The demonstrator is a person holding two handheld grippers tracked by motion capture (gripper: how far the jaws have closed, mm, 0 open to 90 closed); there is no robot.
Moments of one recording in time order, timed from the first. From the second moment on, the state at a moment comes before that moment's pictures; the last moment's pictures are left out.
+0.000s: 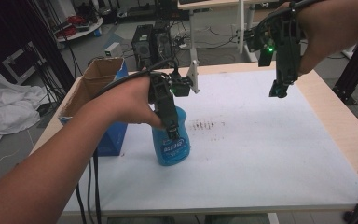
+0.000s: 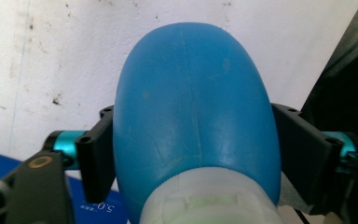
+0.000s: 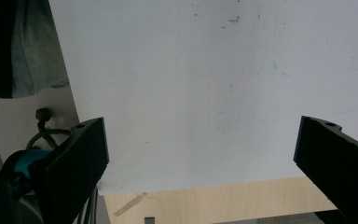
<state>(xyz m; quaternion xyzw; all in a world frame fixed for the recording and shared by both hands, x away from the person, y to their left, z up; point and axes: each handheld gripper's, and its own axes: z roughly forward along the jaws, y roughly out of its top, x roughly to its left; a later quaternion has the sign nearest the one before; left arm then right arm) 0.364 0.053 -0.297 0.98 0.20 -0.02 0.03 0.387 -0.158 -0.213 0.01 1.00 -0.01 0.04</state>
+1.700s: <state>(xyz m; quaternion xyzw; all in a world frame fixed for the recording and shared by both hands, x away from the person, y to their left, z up) 0.365 0.069 -0.260 0.97 0.25 -0.01 0.03 0.386 -0.156 -0.218 0.00 1.00 -0.01 0.04</state>
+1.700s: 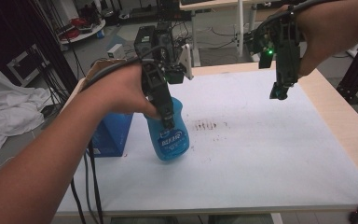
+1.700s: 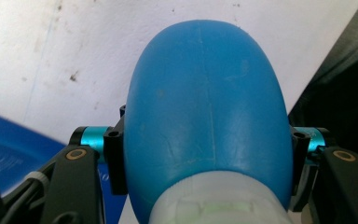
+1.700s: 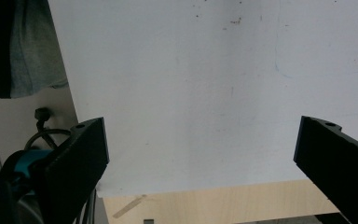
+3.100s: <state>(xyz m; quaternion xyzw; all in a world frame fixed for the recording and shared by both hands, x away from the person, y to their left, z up) 0.399 0.216 -0.117 0.88 0.47 0.02 0.05 0.389 -0.149 -0.224 -0.01 1.00 -0.01 0.03</state>
